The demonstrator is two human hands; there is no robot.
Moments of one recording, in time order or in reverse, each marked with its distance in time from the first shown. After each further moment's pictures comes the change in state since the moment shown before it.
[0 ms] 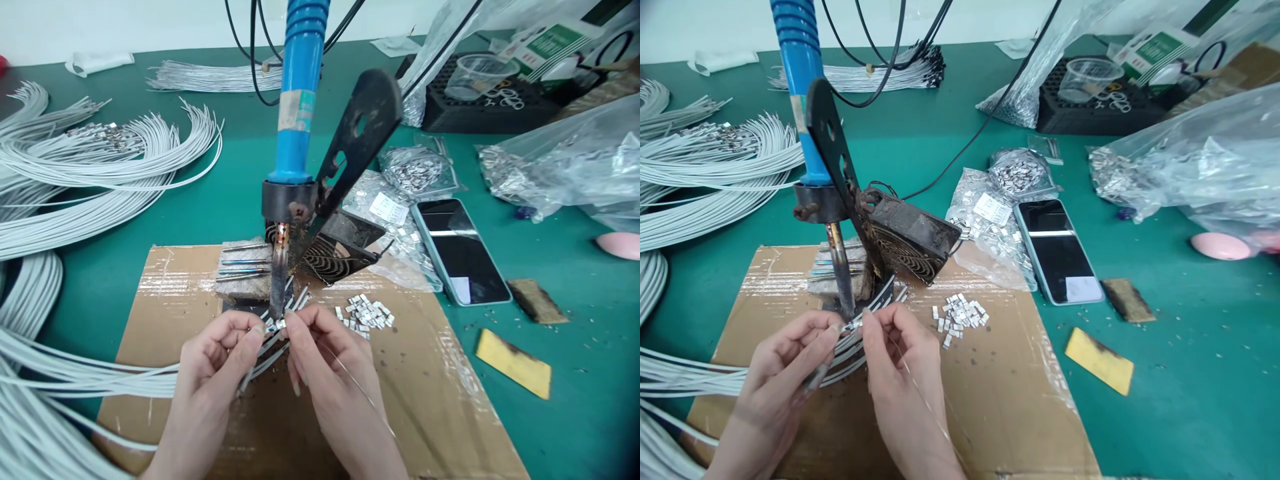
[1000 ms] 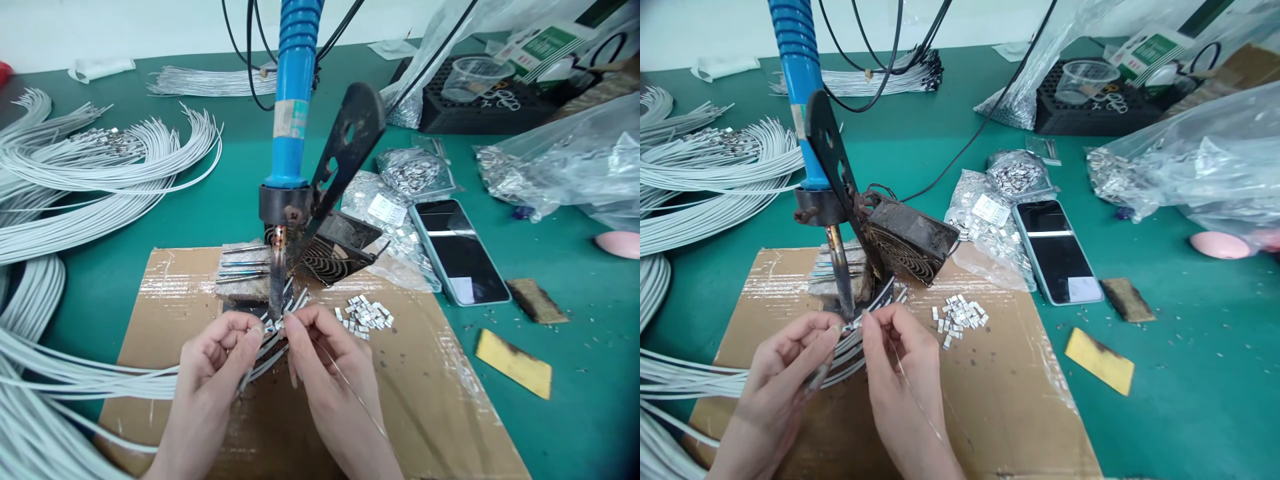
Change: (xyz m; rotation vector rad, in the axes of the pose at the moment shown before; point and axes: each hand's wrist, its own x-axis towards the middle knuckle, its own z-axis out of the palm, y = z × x) left_hand 0.000 0.001 0.002 -0.001 0.006 0.008; right_hand 0.001 0.006 -0.001 -0.081 -0.003 -0.135
